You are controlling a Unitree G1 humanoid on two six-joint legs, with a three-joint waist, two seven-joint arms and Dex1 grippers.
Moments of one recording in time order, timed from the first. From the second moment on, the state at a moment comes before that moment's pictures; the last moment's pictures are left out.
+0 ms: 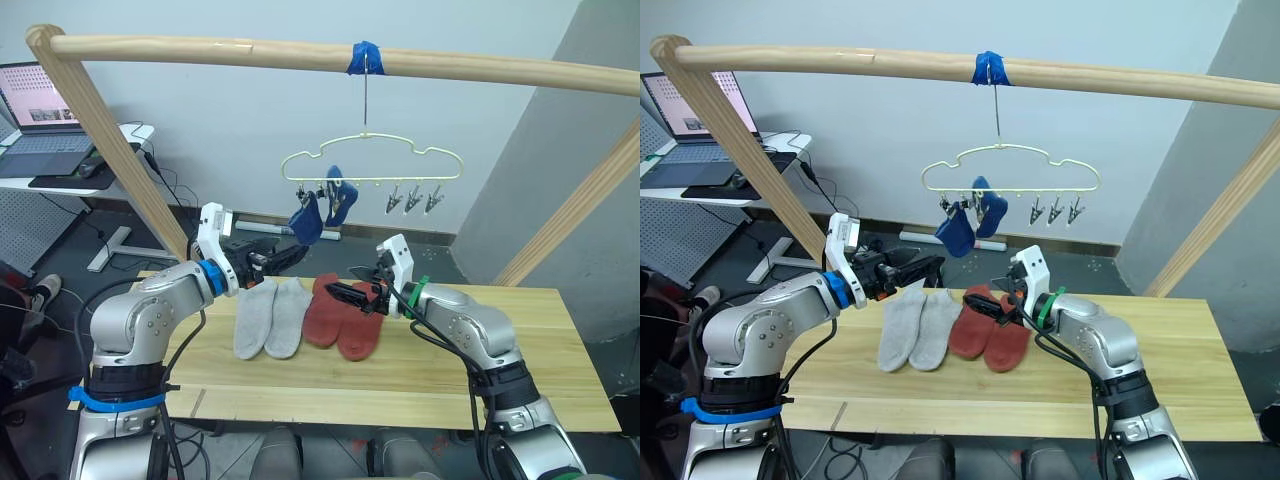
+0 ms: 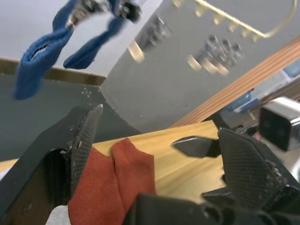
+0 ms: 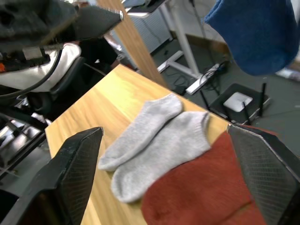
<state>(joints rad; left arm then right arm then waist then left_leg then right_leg) -0.40 0.51 0.15 -0.15 -0.70 0.89 -0.57 -0.41 -0.22 0.15 -0.07 0.47 0.76 0.58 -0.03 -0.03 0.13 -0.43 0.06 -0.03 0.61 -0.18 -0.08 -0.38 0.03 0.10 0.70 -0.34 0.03</state>
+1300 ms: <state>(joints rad) -0.65 0.15 -0.03 0.51 -0.17 -0.04 -0.46 -0.33 -0.34 0.05 -0.31 0.45 0.49 0.61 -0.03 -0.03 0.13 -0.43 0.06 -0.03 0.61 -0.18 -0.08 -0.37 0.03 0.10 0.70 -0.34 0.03</state>
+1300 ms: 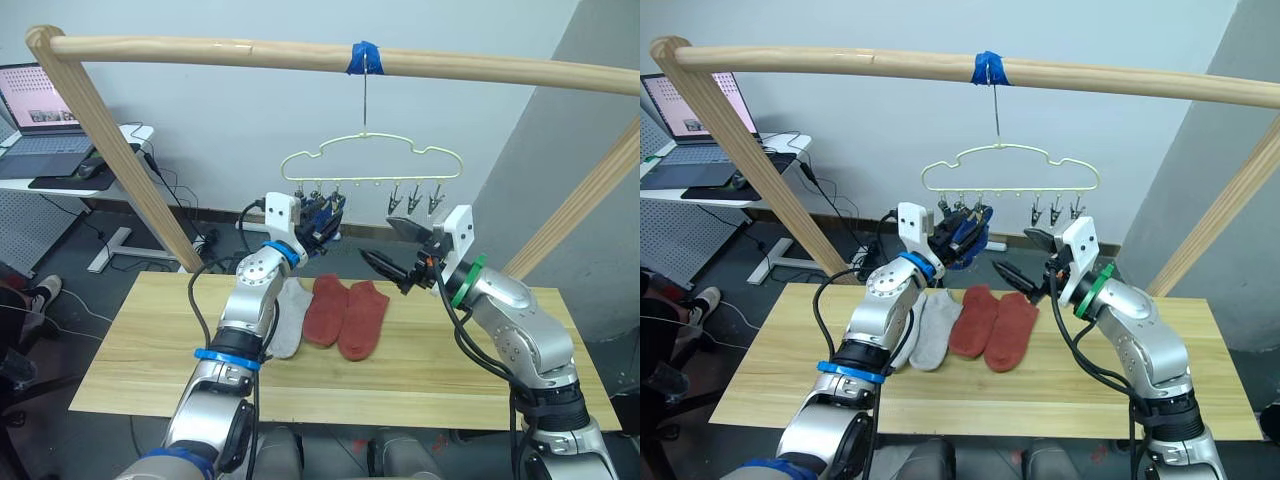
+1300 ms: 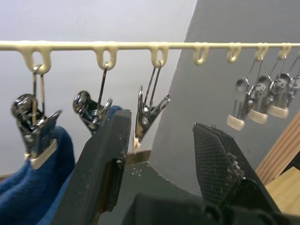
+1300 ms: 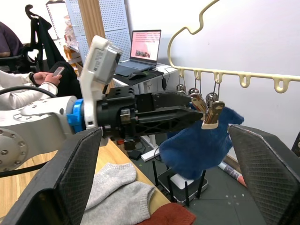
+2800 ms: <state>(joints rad) -0.86 0.10 0.03 0.90 -0.12 -0.27 -0.41 -0.33 -0.33 0.05 -0.31 0.45 0.49 0.59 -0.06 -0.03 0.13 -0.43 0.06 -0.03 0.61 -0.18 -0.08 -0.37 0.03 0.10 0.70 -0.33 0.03</state>
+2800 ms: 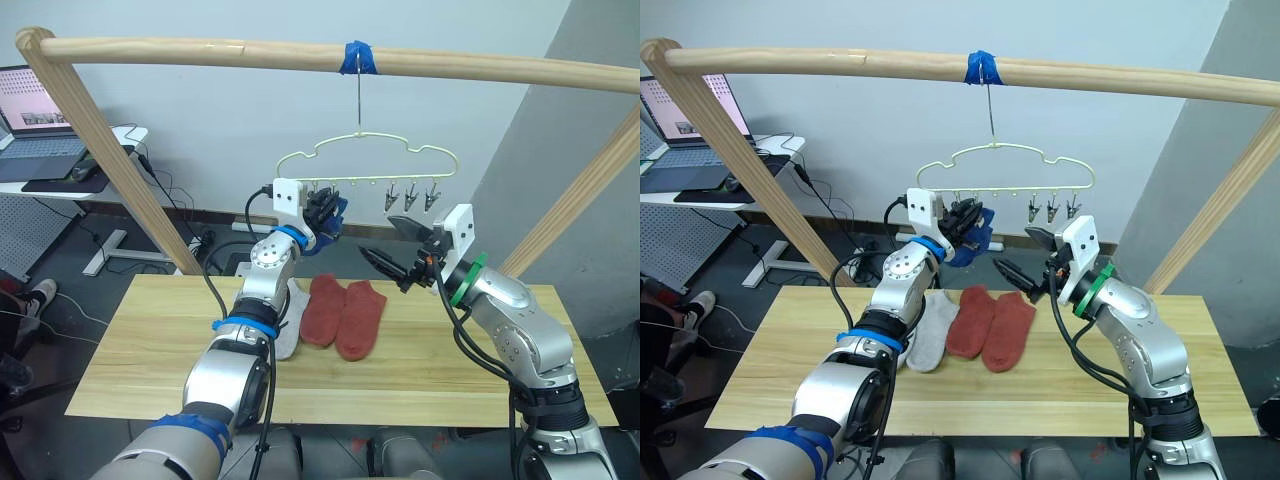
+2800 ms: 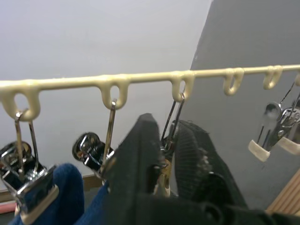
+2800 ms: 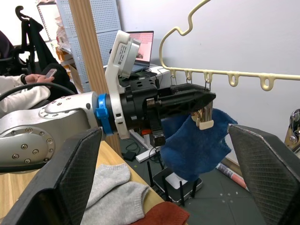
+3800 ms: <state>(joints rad) -0.64 0.27 0.28 0.07 -0.70 1.02 -0.48 -0.61 -0.12 0.30 0.91 -0.06 0.14 0.49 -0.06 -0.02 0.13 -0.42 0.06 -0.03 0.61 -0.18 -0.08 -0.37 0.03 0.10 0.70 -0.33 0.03</state>
